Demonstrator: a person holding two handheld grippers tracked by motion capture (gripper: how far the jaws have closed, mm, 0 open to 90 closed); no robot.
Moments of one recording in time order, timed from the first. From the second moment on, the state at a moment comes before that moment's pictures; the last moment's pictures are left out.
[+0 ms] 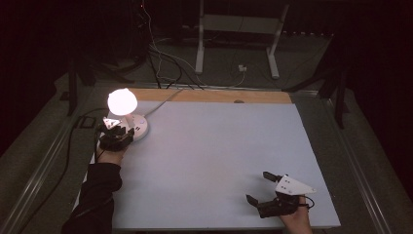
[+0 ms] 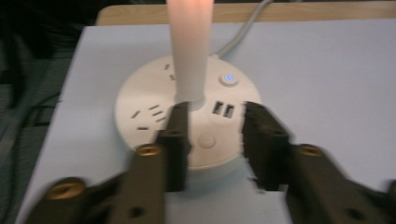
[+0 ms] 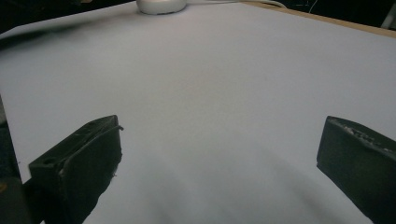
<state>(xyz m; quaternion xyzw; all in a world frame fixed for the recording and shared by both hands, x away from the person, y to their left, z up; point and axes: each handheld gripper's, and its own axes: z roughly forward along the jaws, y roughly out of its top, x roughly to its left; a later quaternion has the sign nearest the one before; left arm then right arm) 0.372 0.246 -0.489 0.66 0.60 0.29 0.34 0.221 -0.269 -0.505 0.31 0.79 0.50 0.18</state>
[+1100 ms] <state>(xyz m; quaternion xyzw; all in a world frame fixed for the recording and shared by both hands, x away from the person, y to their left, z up) 0.333 0.239 -0.465 0.70 0.58 0.23 0.34 0.224 -0.266 -0.505 0.31 0.79 0.50 0.17</state>
